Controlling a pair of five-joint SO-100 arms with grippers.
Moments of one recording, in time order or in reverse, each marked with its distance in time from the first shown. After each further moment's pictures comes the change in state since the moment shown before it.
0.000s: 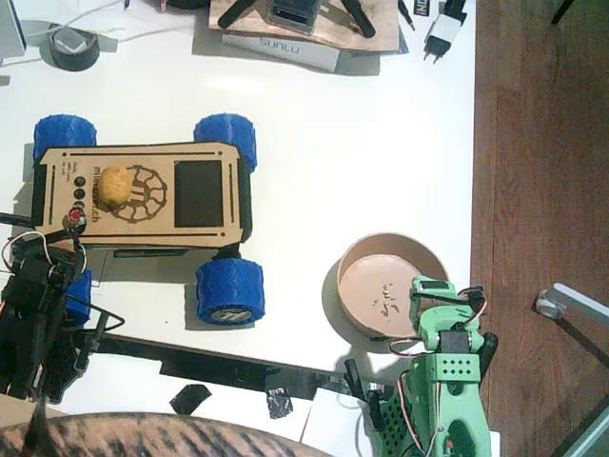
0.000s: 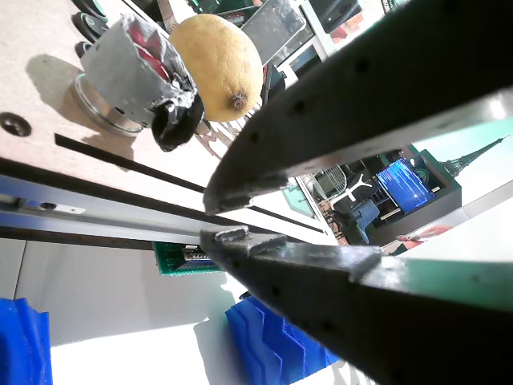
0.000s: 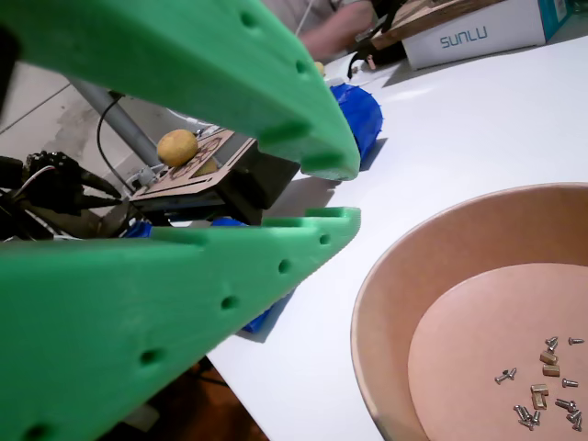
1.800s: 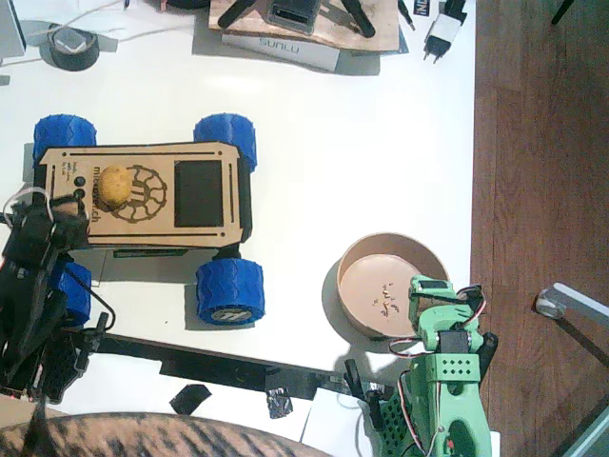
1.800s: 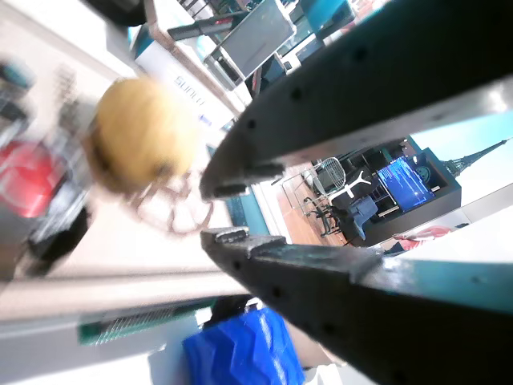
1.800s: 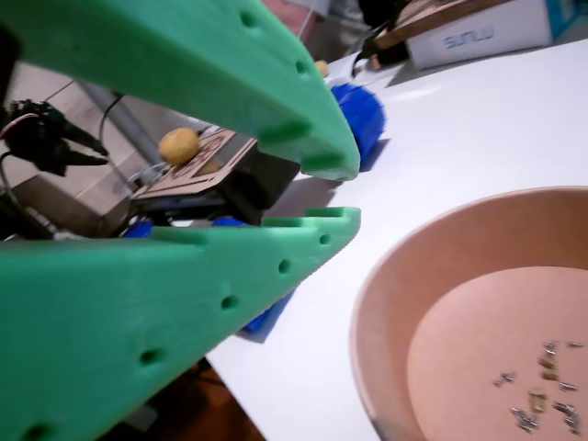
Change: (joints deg) arm 0 0.4 -41.6 -35.2 -2.3 0.1; arm 1 0.5 0.0 0.0 -0.3 -0.2
